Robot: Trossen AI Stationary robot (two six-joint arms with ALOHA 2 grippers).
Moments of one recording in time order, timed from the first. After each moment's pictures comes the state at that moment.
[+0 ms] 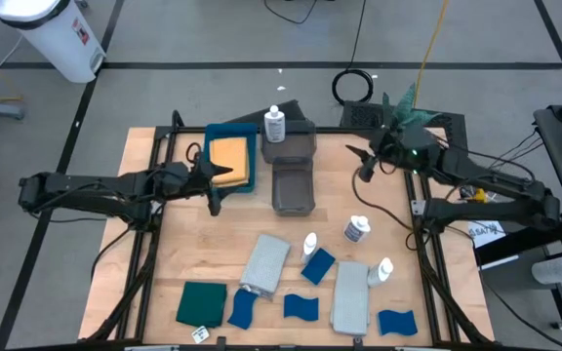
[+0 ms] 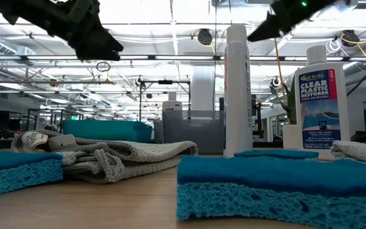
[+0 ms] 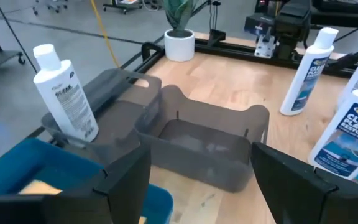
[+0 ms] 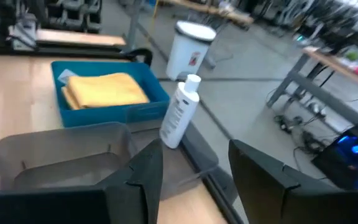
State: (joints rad) left arm 0.10 0.82 0.54 -0.05 -0.25 -0.11; right arm -0.38 0.82 0.80 -0.23 0.21 -0.25
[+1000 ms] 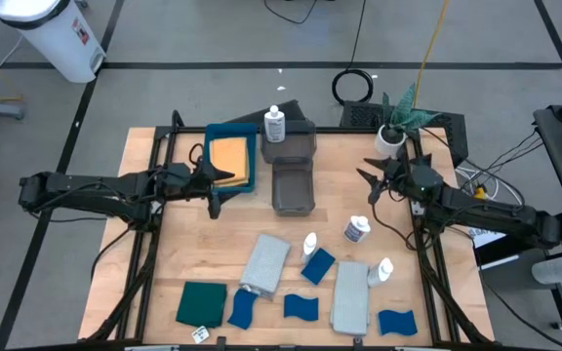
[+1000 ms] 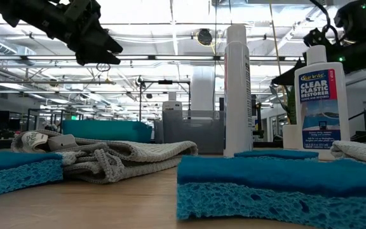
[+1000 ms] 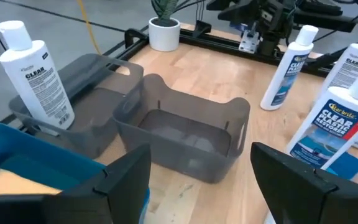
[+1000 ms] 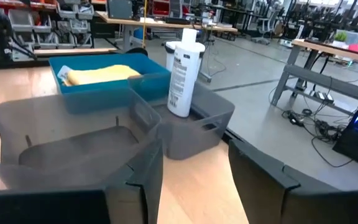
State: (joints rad) left arm 0.10 0.83 0.53 -0.06 -0.17 -0.18; right arm -0.38 0.41 0.15 0.15 0.23 -0.09
